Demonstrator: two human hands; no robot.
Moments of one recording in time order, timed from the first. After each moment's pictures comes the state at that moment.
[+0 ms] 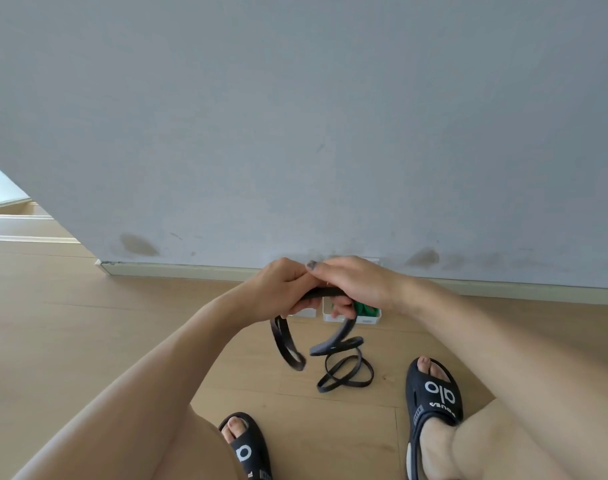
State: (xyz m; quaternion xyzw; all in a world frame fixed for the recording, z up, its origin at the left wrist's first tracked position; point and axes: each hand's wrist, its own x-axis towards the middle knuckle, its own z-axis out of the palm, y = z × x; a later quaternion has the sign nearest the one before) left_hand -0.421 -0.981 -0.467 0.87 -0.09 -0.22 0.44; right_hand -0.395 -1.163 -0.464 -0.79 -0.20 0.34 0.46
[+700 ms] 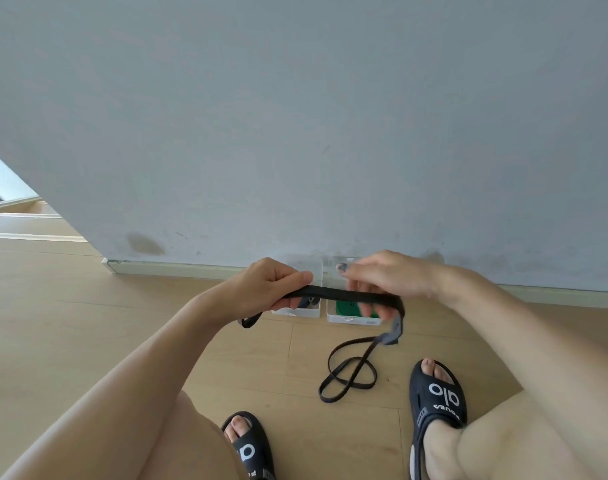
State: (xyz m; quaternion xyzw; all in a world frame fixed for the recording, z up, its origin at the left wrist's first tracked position) left_hand -0.424 -0.951 -0.462 0.87 -0.08 -0.21 0.43; right_hand -0.377 -1.199 -0.460 -0.82 -0.20 0.37 0.40
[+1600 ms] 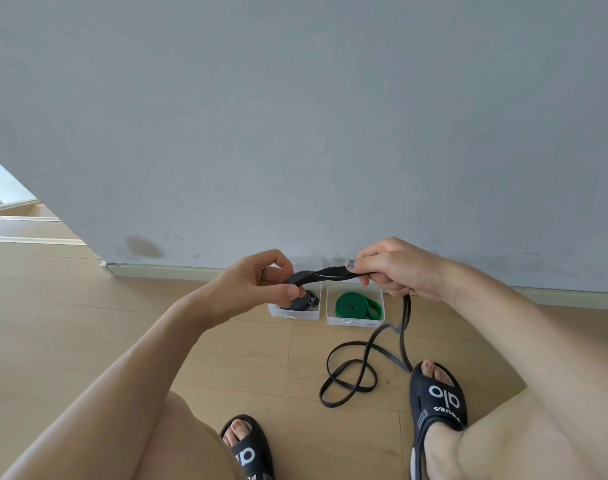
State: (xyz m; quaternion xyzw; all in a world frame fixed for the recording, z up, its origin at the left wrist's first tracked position) left_hand -0.428 -0.924 -0.465 0.79 -0.08 -0.22 0.56; right_hand -0.367 -1.204 -0.457 -0.80 -0.12 0.34 0.48
